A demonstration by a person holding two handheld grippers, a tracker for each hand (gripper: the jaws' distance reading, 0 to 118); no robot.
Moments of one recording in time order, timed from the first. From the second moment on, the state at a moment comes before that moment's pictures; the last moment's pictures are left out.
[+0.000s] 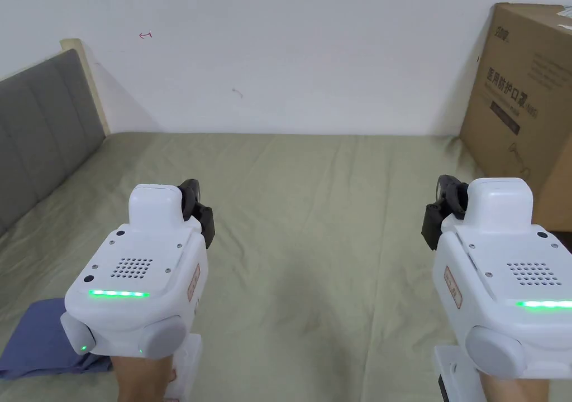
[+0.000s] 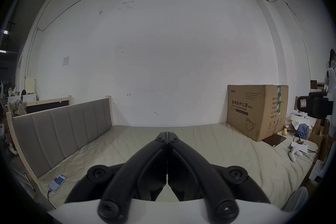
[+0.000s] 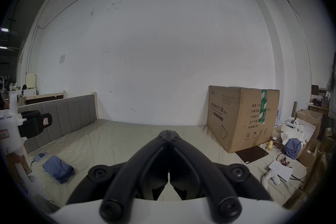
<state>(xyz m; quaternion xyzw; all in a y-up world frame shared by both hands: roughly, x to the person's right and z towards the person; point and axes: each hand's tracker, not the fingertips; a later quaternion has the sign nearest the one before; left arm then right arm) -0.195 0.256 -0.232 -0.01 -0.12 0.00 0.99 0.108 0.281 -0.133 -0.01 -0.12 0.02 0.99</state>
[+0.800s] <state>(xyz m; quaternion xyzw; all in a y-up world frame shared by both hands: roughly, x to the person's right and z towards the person) -0.198 0.256 -0.236 -0.02 -0.12 0.00 0.99 0.106 0.280 -0.134 -0.01 -0.12 0.02 0.99</state>
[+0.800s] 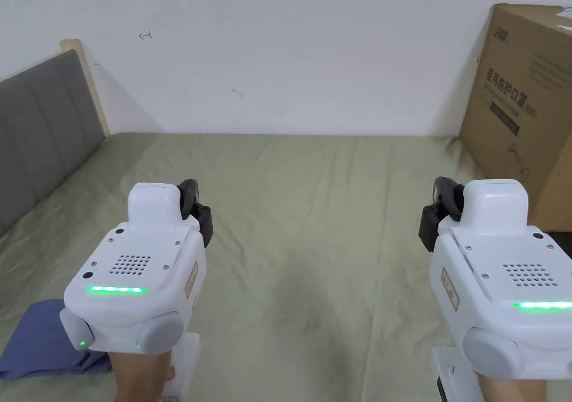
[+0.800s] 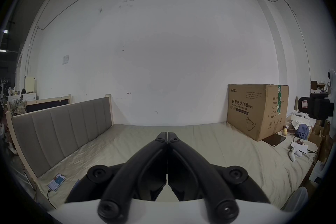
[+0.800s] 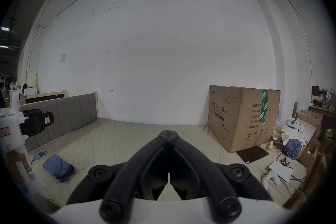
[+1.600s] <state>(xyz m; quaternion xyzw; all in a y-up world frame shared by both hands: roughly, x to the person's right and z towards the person) -0.198 0.257 -0.236 -0.02 -0.12 0.01 0.99 0.107 0.280 -0.133 -0.01 -0.12 0.02 0.99</state>
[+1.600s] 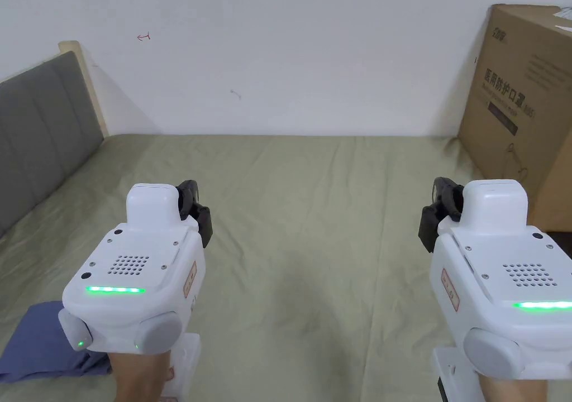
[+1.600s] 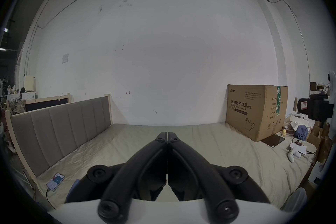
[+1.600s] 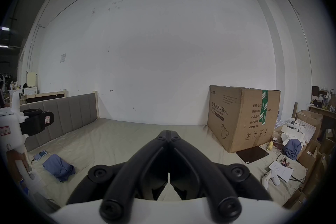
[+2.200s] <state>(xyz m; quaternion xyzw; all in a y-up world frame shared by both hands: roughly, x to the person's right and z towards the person) -0.202 0.258 -0.235 -0.01 -0.11 0.01 0.99 0.105 0.279 -0.134 -0.02 -0.12 0.02 0.99</state>
